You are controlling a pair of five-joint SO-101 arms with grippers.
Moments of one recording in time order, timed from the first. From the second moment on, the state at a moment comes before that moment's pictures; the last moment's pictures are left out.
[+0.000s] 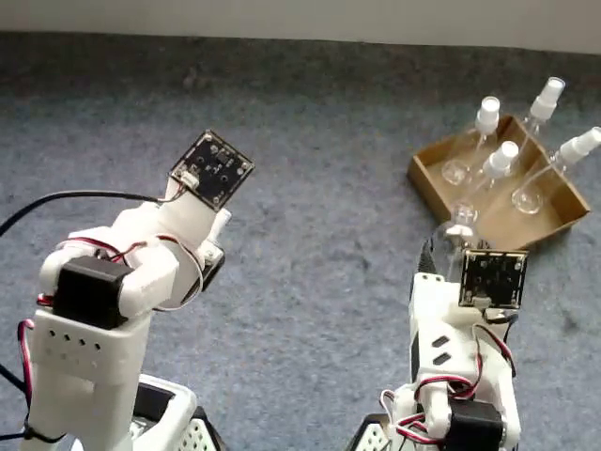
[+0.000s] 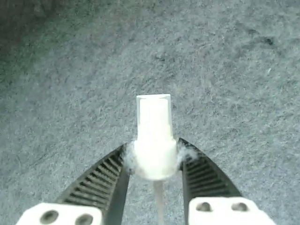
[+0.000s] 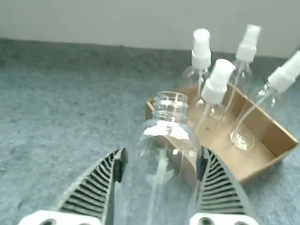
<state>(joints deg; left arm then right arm) 8.7 -48.3 19.9 93.1 -18.4 3.3 -100.4 67.6 60.6 7.9</state>
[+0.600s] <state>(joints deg) 8.3 -63.4 62.7 55.3 -2.9 -16.7 -50.4 48.0 58.6 14.2</state>
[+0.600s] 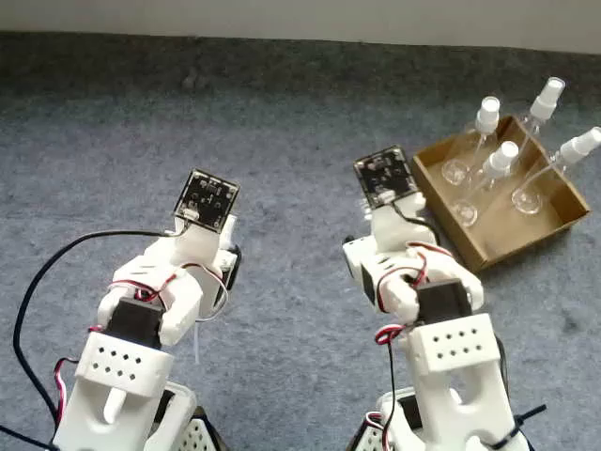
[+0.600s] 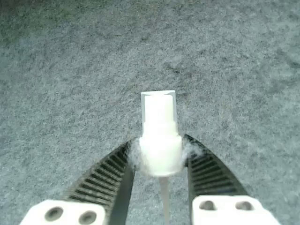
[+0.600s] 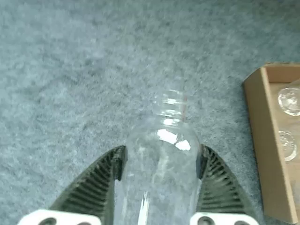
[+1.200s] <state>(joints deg) 1.6 -98.4 84.4 51.8 -0.2 -16.9 -17.1 43.7 49.2 15.3</state>
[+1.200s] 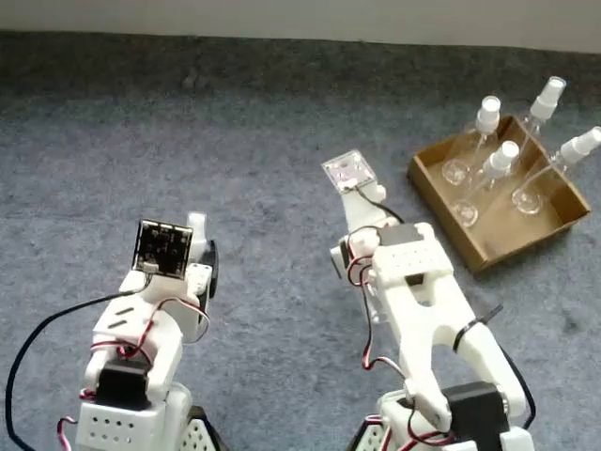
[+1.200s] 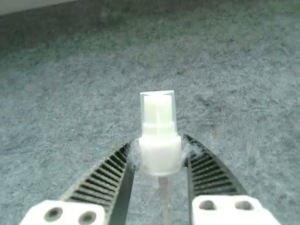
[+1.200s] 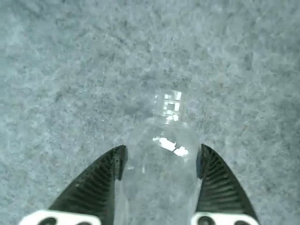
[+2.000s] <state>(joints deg) 1.6 -104.1 85.4 51.8 -0.2 -17.0 -4.4 34.7 56.2 15.7</state>
